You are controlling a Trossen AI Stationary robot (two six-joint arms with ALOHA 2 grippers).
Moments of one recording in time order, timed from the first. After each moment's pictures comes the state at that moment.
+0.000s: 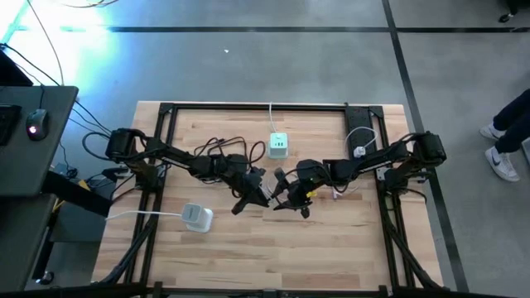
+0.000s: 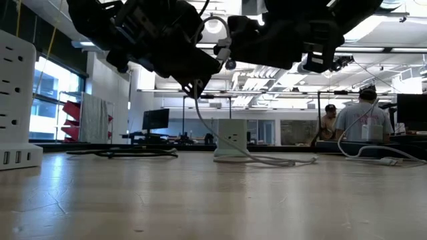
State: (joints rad) left arm -0.01 1.68 0.77 0.51 0.50 -0.08; right arm 0.10 1.64 0.84 0.36 -0.35 -0.70
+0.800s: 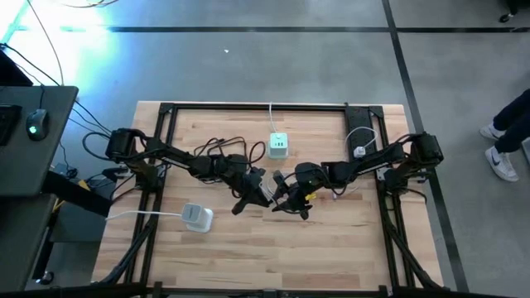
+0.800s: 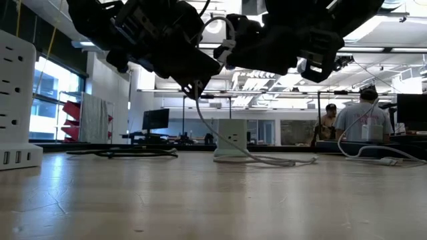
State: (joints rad) left arm -0.01 1.69 0.77 0.49 0.49 -0.08; right arm 0.11 1.67 0.84 0.38 -0.34 -0.76
